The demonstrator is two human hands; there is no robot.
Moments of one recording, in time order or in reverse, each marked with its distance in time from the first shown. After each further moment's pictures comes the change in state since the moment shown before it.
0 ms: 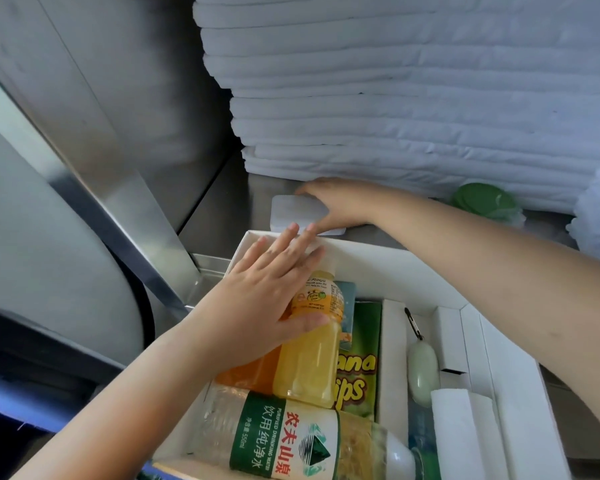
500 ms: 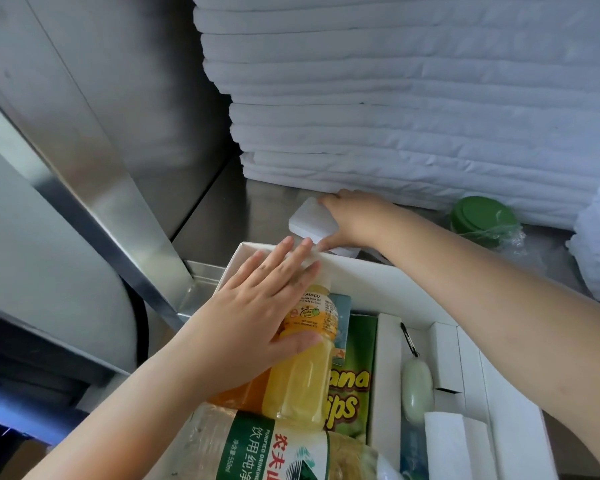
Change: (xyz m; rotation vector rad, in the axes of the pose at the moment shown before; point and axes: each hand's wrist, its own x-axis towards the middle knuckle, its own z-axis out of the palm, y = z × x) left_hand -0.004 0.001 0.004 0.039 0.022 -0.016; right_hand -0.010 0.006 0.004 -0.230 -0.024 0.213
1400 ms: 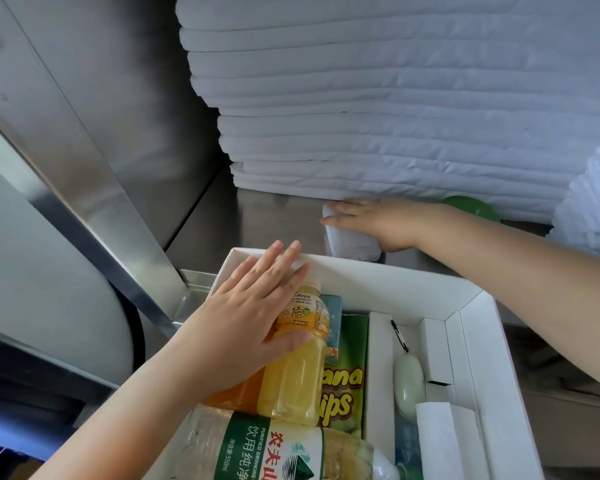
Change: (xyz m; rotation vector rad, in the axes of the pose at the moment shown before) left_hand 0.000 0.000 0.002 -0.026 -0.005 -0.008; right_hand -0.036 0.053 -0.004 -0.291 -0.105 -0.285
